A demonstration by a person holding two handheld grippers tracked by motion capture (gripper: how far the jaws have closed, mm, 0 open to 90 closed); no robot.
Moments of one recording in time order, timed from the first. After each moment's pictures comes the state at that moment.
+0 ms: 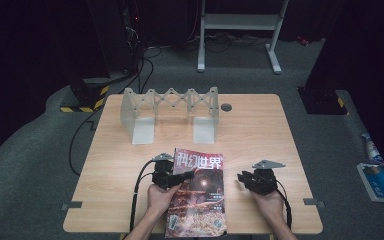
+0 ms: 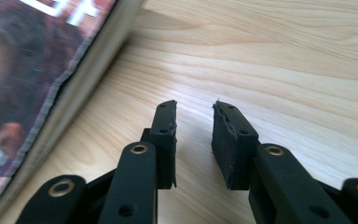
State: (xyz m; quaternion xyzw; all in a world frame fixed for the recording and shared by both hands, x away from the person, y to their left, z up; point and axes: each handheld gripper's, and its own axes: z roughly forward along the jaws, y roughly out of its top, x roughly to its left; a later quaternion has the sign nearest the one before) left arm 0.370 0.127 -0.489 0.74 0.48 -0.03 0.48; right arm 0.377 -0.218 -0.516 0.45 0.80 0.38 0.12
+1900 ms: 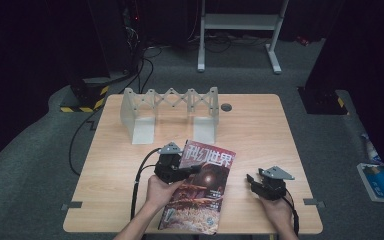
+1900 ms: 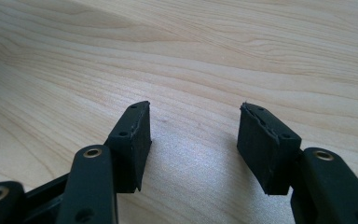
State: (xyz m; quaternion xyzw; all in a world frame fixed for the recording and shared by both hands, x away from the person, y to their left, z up) left arm 0.362 0.107 -0.417 0.79 0.38 0.01 0.48; right arm 0.363 -0.242 -0.534 0.46 0.77 0.38 0.24
